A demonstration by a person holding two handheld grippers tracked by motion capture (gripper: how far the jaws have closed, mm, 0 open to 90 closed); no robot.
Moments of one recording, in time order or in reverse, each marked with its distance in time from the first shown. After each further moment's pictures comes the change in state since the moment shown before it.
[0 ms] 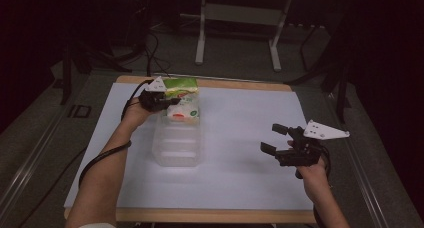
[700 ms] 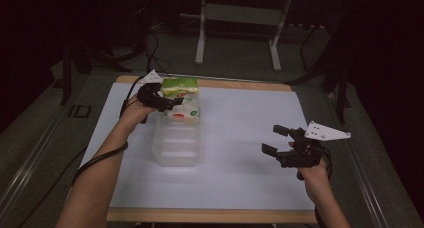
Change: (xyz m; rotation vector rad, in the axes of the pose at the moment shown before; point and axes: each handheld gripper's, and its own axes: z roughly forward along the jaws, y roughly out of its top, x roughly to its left) left arm -0.008 0.016 -0.018 -0.082 0.050 -0.261; right arm 0.000 -0.002 -0.003 0.009 0.000 0.006
